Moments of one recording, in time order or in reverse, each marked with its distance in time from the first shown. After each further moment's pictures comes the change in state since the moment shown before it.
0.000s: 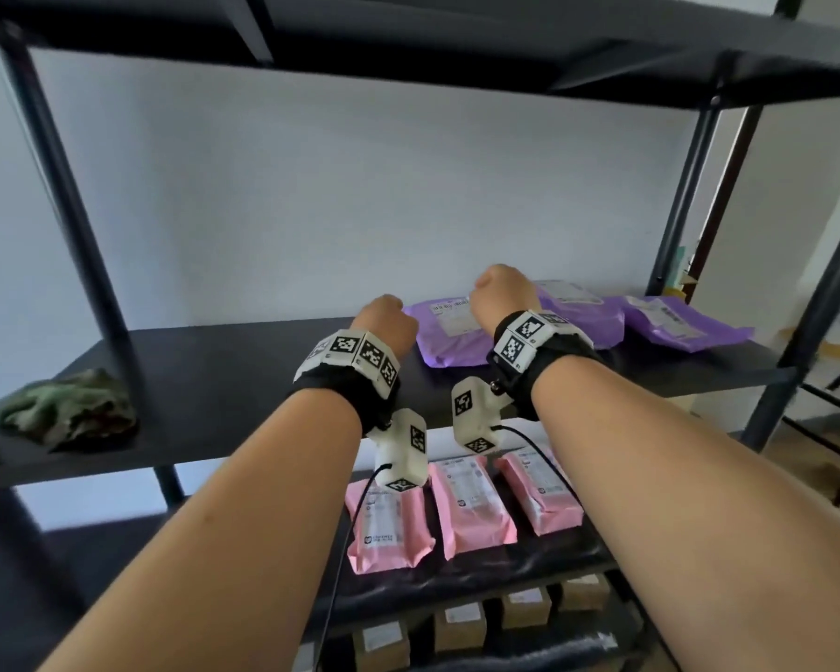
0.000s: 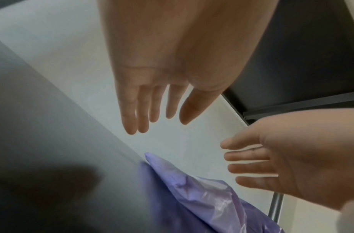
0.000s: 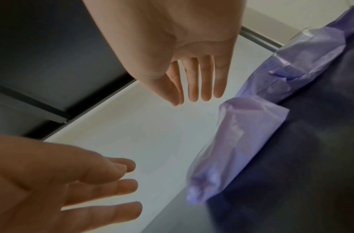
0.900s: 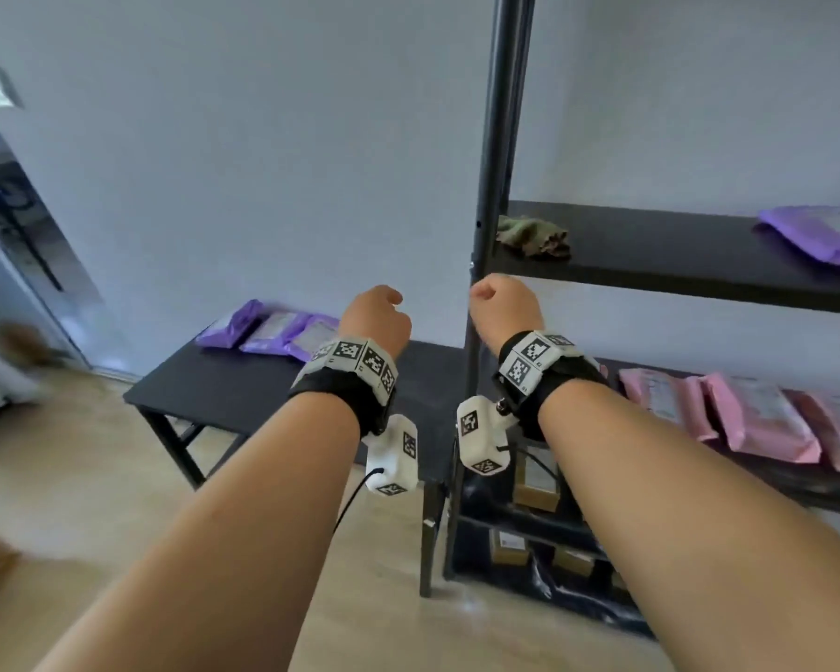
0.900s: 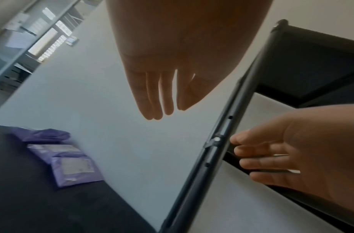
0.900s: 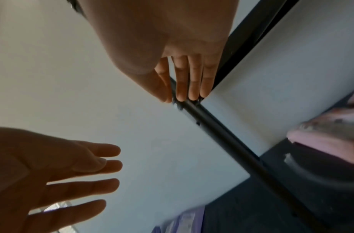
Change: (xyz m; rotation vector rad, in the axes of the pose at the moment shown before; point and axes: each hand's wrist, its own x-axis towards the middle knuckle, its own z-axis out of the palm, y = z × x) left_hand -0.282 -0.339 -0.250 0.062 0.341 -0.389; right_hand -0.354 -0.265 0.183 0.374 -0.381 -0.301
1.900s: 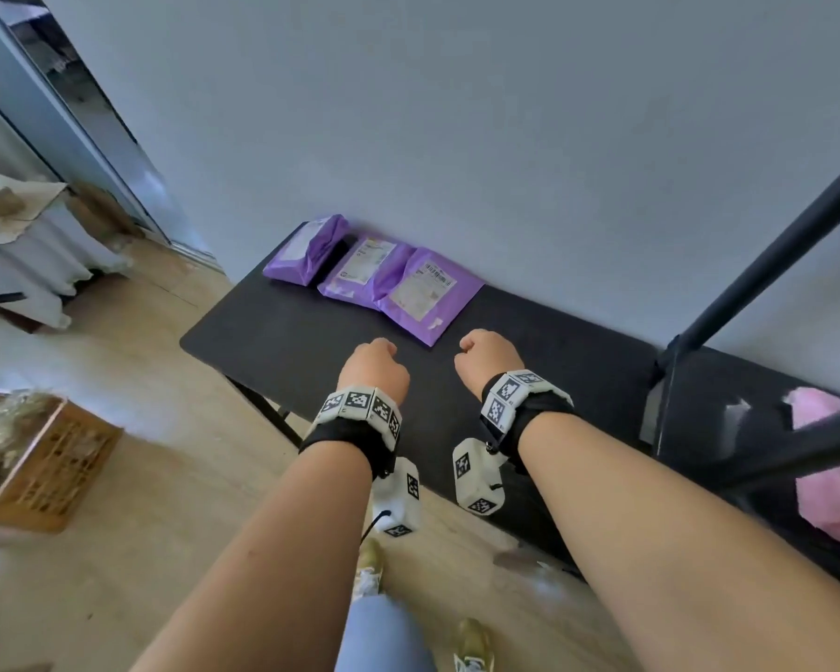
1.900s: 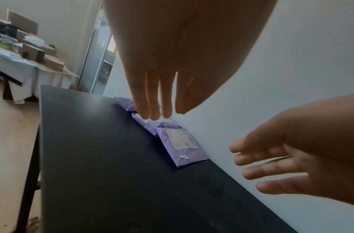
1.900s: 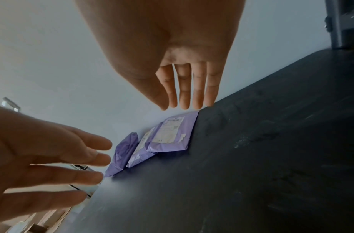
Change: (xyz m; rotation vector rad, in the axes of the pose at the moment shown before) left_hand 0.219 -0.287 0.045 0.233 -0.218 -0.473; right_hand 0.133 0.007 0.373 -0.244 -0.653 0.164
